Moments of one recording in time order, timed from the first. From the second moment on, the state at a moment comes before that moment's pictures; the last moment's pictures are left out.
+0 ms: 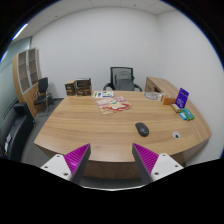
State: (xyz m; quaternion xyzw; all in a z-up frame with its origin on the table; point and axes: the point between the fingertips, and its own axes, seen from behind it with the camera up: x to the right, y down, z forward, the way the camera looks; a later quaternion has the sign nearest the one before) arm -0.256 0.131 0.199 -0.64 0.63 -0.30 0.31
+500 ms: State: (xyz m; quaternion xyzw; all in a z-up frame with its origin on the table) arm -0.245 0.026 0.164 -0.62 0.65 -0.33 0.29
